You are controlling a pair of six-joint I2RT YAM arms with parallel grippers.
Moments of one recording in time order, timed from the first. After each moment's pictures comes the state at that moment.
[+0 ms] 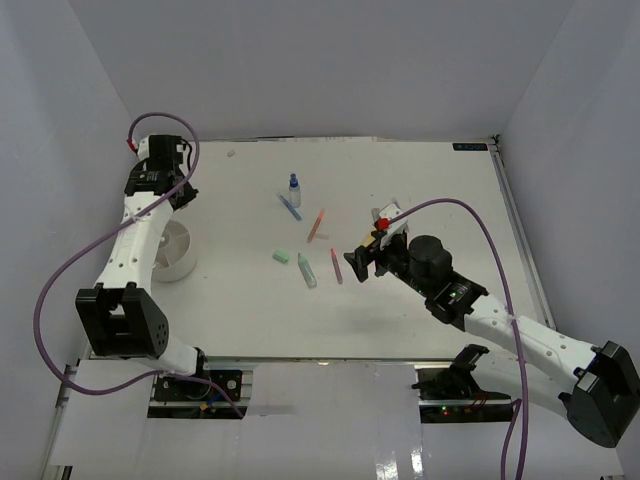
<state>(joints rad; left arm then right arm) -0.03 1.51 1.46 -0.77 -0.38 -0.53 0.80 0.96 0.57 0.18 0.03 -0.01</state>
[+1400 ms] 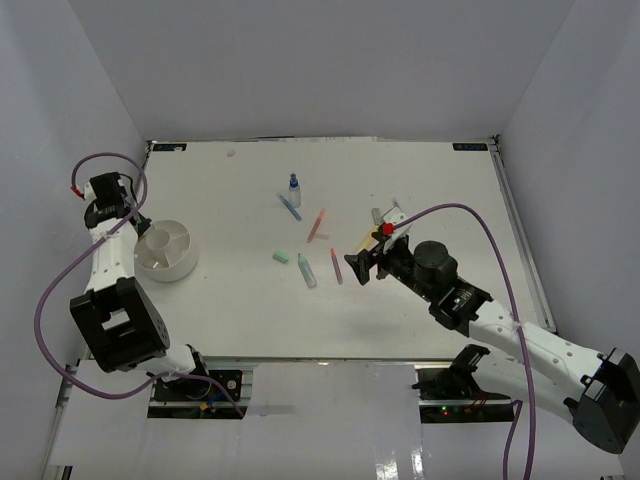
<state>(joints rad) 0.40 1.45 1.15 -0.53 -0.24 -0.42 0.82 0.90 0.54 0.21 0.04 -0.01</state>
